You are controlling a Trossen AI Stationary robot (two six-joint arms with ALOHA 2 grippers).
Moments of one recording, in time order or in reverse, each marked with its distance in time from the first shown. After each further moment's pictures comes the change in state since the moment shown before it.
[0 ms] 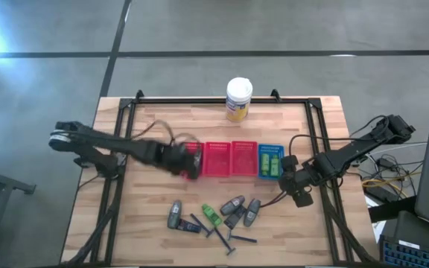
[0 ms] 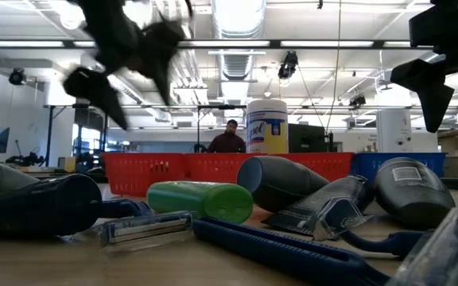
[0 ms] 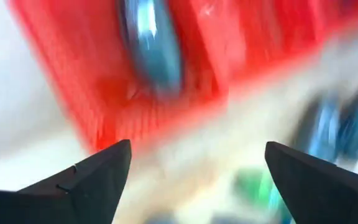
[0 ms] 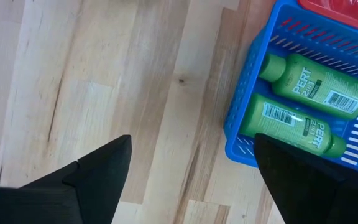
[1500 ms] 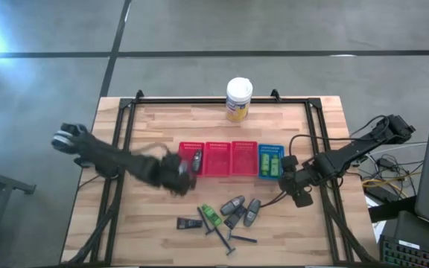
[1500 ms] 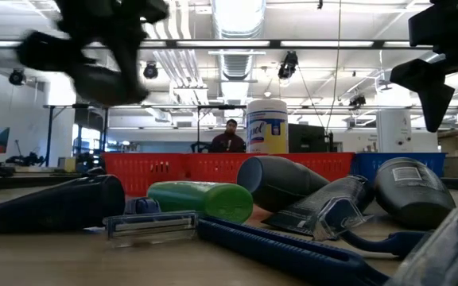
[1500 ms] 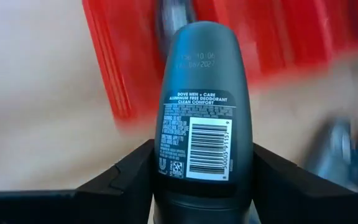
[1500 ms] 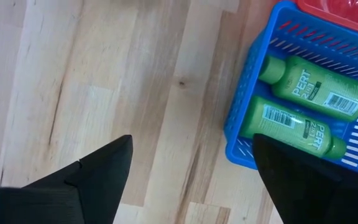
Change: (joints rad) left arm -0.143 0.047 0.103 -0.176 -0.249 -0.264; right arm 0.000 0.000 0.000 0.008 0.001 0.004
